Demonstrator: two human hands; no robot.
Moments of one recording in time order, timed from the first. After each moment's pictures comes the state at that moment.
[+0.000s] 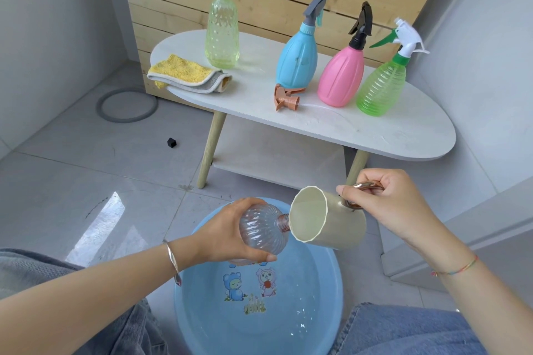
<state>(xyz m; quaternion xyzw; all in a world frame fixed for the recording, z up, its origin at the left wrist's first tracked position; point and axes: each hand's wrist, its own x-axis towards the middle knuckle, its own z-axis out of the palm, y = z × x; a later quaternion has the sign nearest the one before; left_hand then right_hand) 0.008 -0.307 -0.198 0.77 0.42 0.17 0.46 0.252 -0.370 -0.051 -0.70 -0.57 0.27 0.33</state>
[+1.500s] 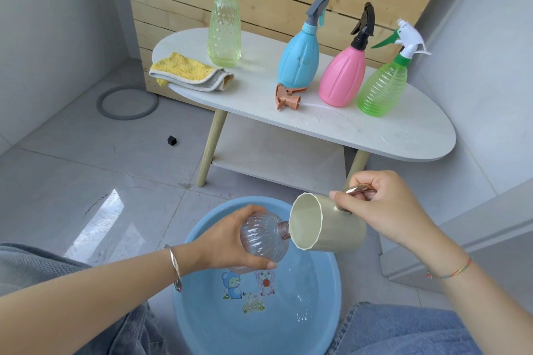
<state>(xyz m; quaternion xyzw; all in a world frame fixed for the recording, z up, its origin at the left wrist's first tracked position) 0.010 -0.321 -0.197 0.75 0.42 0.16 0.48 0.246 -0.371 -0.053 -0.70 -0.62 0.23 0.28</state>
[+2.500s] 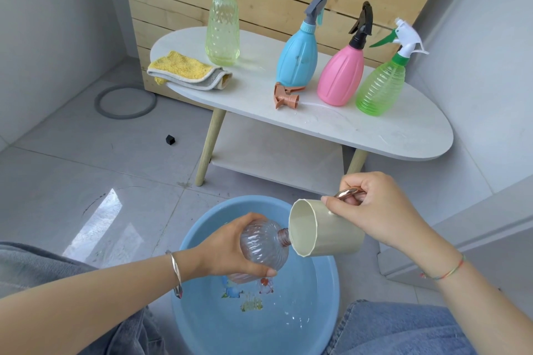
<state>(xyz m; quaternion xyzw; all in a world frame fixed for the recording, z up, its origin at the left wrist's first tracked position) 0.012 -0.329 -0.213 0.74 0.42 0.14 0.51 0.240 -0.374 -0.055 -0.69 -0.65 0.20 0.25</state>
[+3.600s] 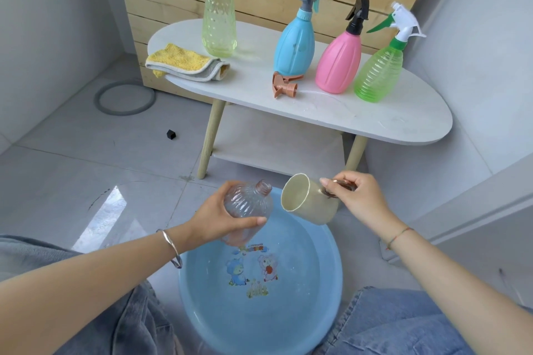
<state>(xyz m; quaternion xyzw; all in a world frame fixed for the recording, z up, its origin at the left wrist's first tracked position) -0.002 -0.314 -0.201 0.62 0.49 0.25 0.55 0.274 -0.352 -0.142 -0.70 -0.55 0.28 0.36</state>
